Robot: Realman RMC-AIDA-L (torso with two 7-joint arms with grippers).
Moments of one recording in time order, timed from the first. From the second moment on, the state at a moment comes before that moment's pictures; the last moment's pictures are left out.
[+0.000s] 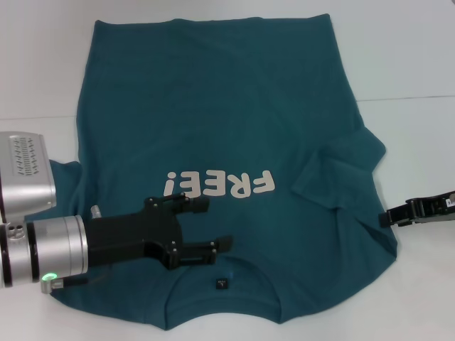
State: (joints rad) left arm -0.55 -2.14 -2.21 -0.63 -1.32 1.42 -1.28; right arm 0.62 1.97 -0.74 -0.78 -2.52 -1.32 2.42
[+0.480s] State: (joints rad) left arm -0.54 -2.14 -2.22 -0.63 -1.32 1.42 -1.27; right arm 0.66 1.98 -0.74 -0.72 -2.52 -1.28 2.40
